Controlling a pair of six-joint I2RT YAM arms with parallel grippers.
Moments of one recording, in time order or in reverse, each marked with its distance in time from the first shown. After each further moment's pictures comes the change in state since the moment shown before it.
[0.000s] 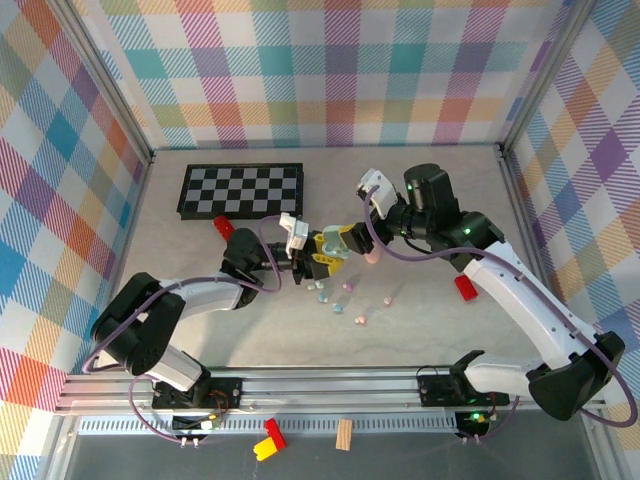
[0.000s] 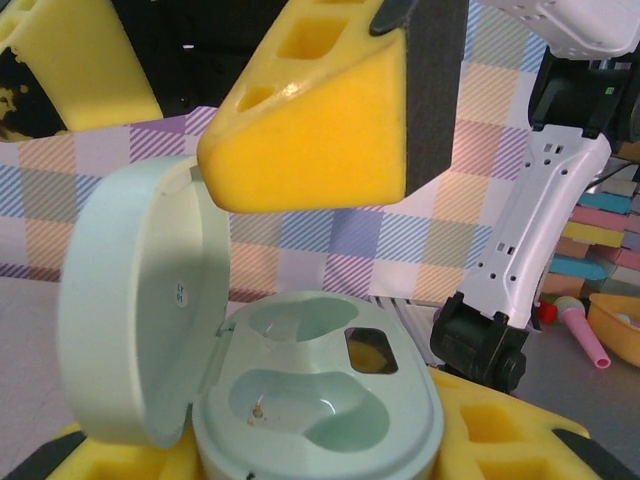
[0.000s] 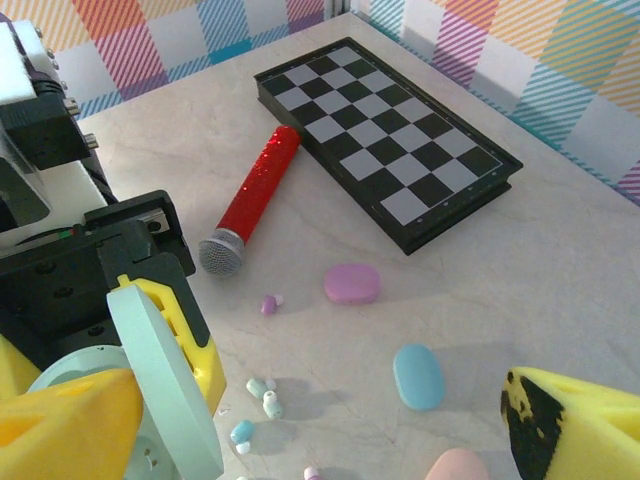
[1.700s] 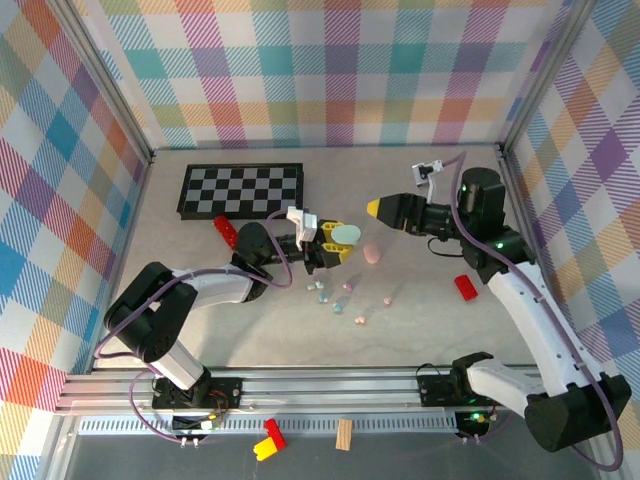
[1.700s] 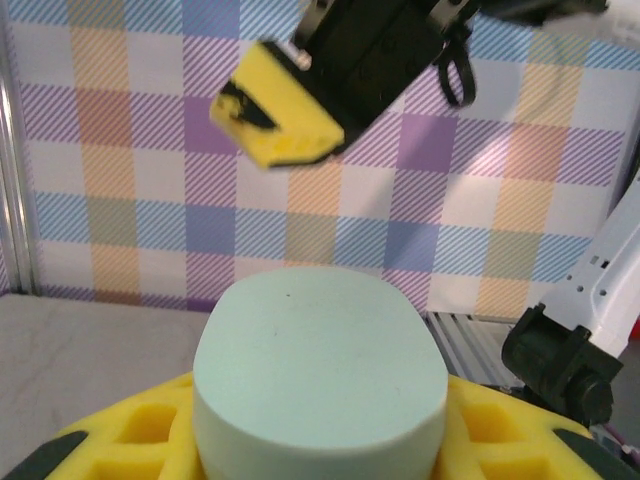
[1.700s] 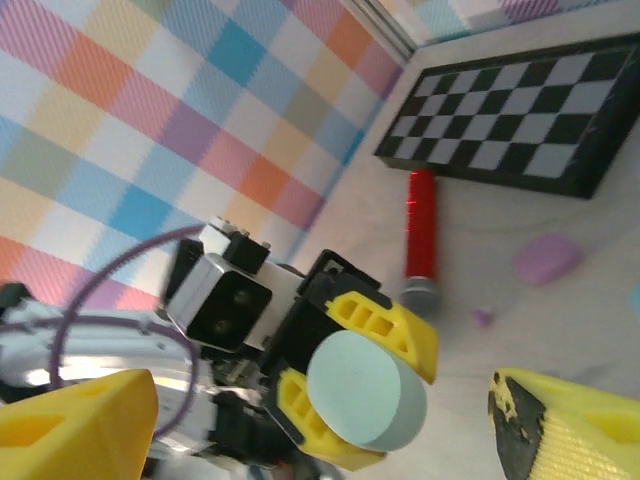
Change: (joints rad) left arm -0.018 0.090 0.069 0.019 -0.108 0.073; right arm -0.257 -0.135 -0.091 0.076 -0.429 0.640
